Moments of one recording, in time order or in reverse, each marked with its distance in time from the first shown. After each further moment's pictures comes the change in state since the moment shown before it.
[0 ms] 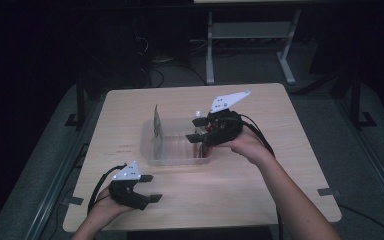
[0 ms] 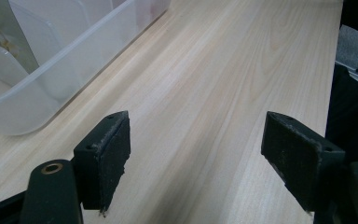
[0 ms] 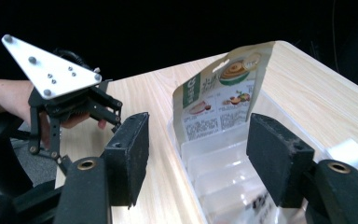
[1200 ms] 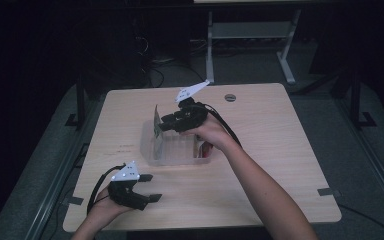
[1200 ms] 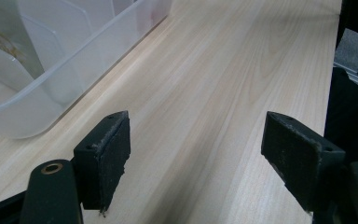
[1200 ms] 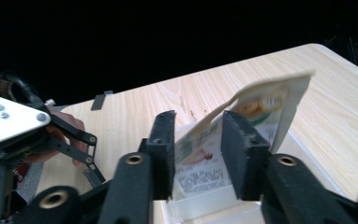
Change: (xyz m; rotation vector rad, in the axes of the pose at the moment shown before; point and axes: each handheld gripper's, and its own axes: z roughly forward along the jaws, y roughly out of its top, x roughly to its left) left arm -0.002 0.000 -0.003 -0.015 0.003 -0.008; right arm -0.030 0.032 0.092 0.021 0.108 0.017
